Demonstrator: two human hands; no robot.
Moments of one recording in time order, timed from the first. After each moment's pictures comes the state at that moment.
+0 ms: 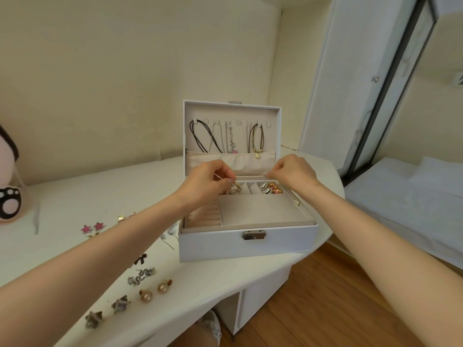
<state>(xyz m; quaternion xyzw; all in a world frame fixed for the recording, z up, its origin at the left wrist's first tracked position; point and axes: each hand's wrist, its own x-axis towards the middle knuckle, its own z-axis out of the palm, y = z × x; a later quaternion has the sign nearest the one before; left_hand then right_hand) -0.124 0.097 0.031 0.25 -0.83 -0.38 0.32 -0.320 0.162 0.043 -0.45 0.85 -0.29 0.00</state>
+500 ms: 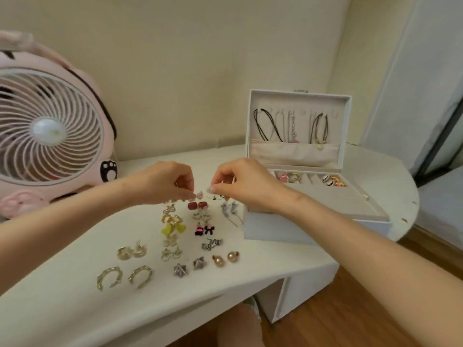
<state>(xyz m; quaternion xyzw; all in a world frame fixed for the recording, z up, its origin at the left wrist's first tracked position) 0.049 0.084 0.044 0.40 -0.90 -0.16 0.12 -0.127 0.156 0.045 -0.75 0.60 -0.27 0.10</state>
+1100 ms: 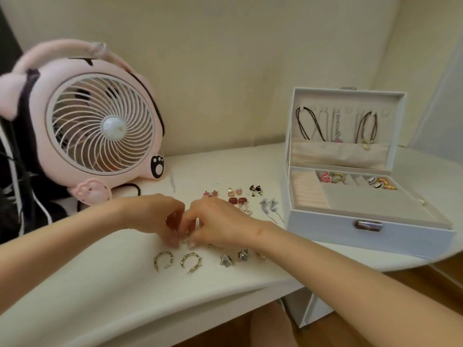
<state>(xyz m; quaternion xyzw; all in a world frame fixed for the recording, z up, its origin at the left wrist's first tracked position) 0.133 0.096 0.014 0.48 -0.85 -0.16 -0.12 -0.023 0.144 -0.003 -0.86 0.46 -0.15 0.15</state>
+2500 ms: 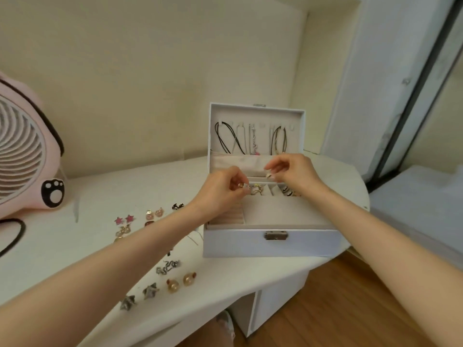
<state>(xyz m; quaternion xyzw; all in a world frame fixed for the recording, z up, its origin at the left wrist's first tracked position) -0.106 0.103 0.020 0.28 -0.85 -0.28 0.35 -0.289 0.152 0.043 -0.56 0.71 -0.42 0.05</state>
